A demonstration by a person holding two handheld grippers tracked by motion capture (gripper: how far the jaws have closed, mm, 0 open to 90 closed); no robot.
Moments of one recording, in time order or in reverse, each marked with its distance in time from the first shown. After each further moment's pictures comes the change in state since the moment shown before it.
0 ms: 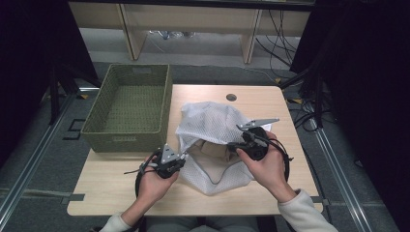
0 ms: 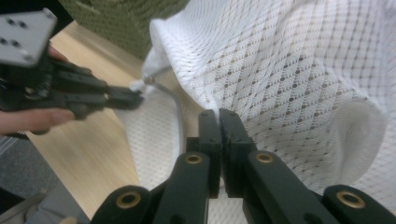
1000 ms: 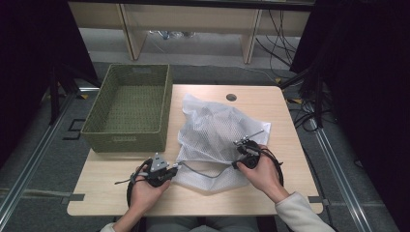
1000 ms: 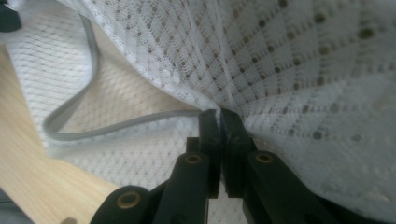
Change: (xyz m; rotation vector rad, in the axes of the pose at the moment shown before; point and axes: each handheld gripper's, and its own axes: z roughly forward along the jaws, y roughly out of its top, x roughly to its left) left arm 0.004 -0.035 0.000 -0.001 -0.028 -0.097; right arm -0.042 -0.046 0.070 0.303 -0.057 0.061
